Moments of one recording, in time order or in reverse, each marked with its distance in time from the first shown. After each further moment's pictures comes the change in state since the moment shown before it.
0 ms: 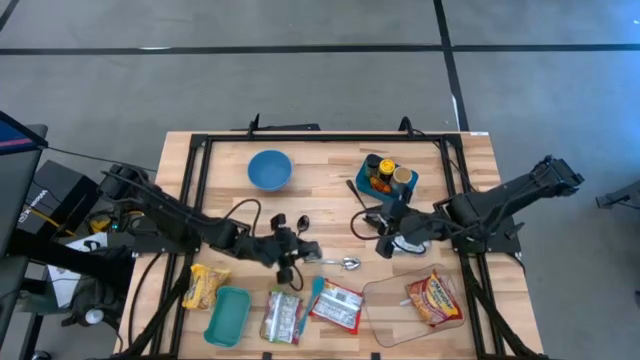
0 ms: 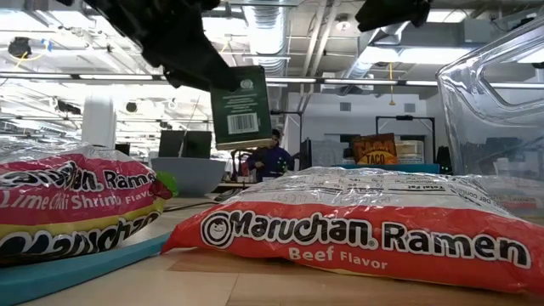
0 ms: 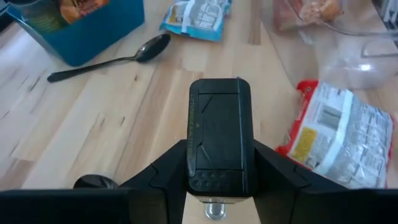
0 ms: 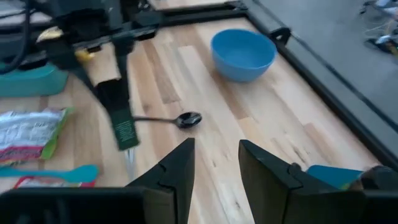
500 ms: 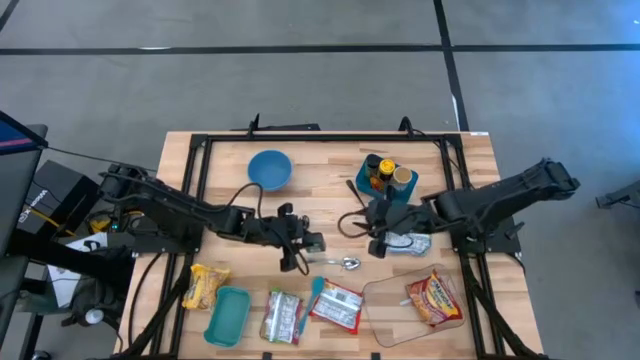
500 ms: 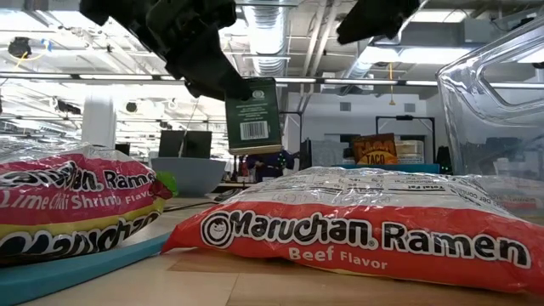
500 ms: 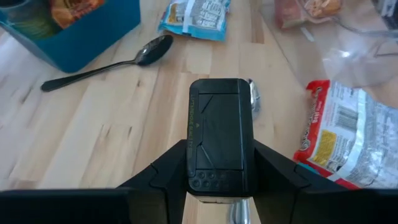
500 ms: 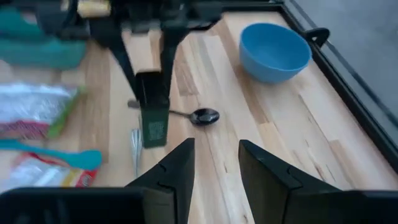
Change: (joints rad) left arm 0.149 0.000 0.000 0.026 0.192 0.123; right arm -0.089 0.081 0.000 0.100 -0.182 -0.176
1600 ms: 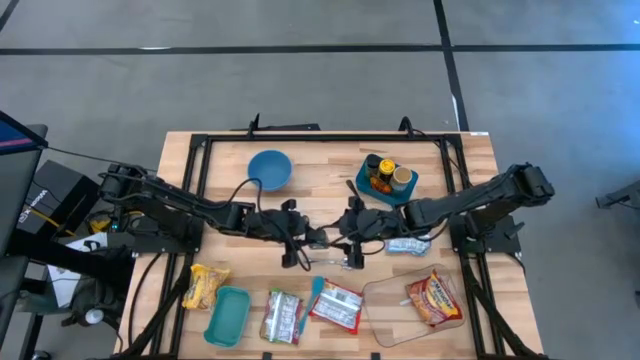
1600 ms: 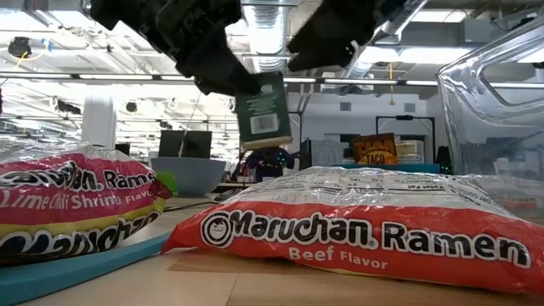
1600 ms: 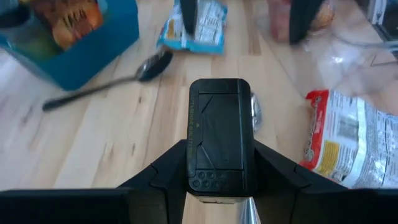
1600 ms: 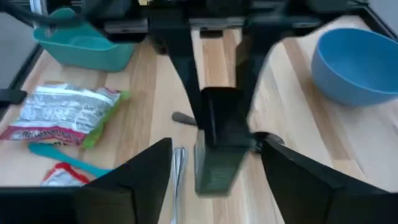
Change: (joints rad) left arm 0.034 0.001 0.000 0.055 0.045 0.074; right arm -0.066 0.240 0.003 0.302 -0.243 -0.089
